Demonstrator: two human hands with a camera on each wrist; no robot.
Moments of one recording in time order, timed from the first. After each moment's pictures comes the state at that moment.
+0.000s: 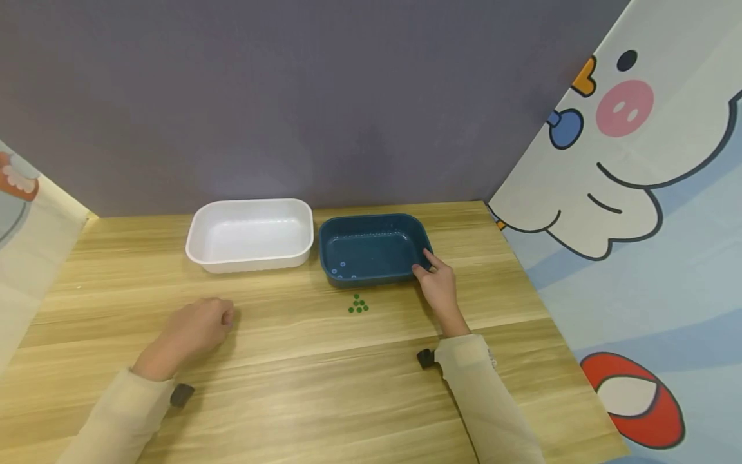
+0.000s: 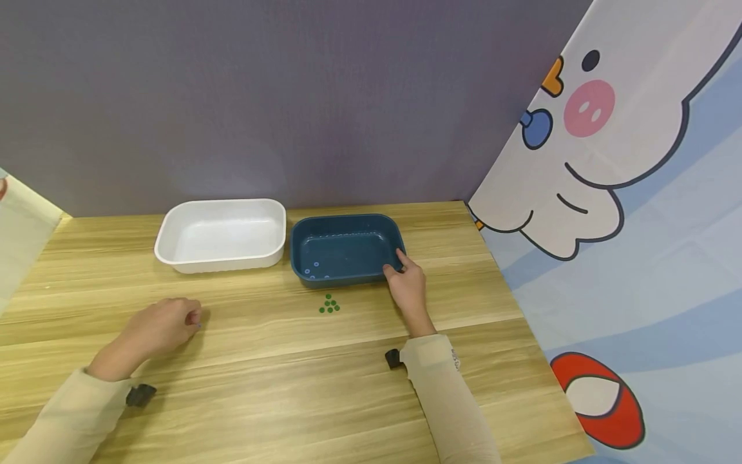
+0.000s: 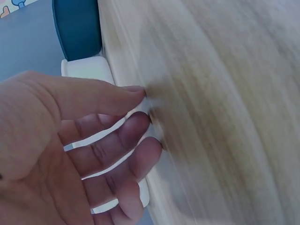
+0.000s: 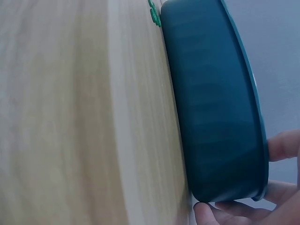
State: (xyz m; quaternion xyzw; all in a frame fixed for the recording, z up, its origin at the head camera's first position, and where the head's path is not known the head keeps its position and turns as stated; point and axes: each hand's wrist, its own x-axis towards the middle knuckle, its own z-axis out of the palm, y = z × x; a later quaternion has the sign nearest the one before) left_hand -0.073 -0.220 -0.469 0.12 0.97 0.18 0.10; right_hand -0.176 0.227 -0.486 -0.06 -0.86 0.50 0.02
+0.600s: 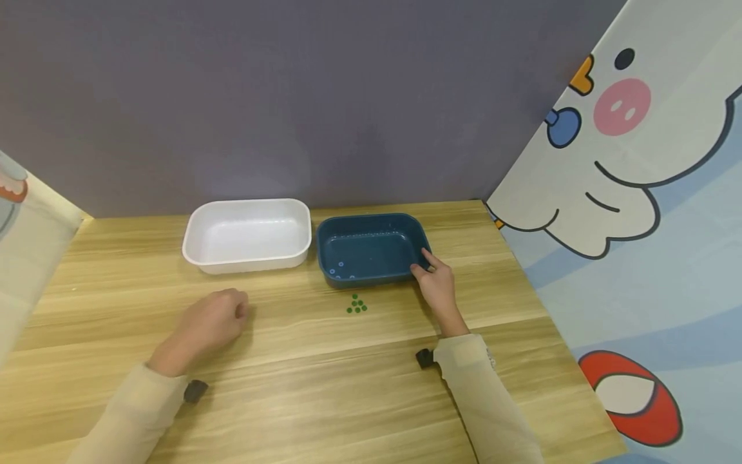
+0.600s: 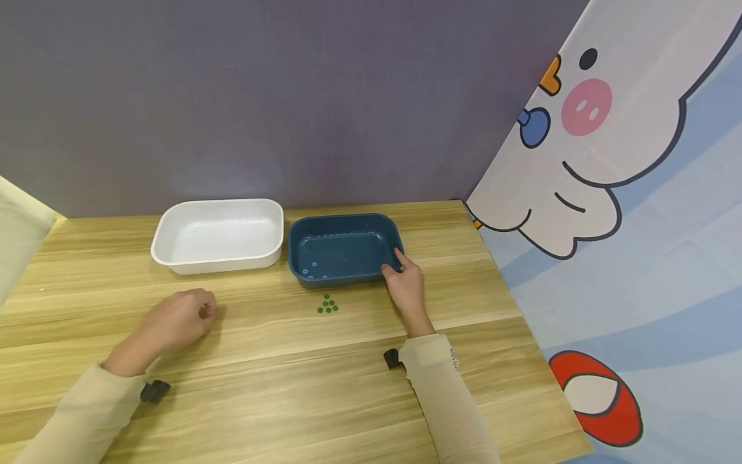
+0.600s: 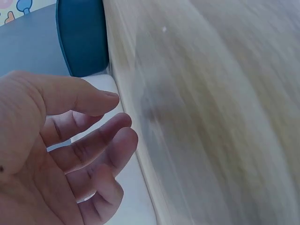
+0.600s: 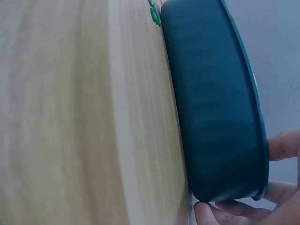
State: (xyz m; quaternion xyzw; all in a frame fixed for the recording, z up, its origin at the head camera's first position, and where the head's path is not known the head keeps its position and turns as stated) left_hand -0.086 -0.199 -0.468 0.13 0.97 0.21 0.06; right_hand -0.176 0.227 -0.486 -0.06 -0.86 0.50 0.02
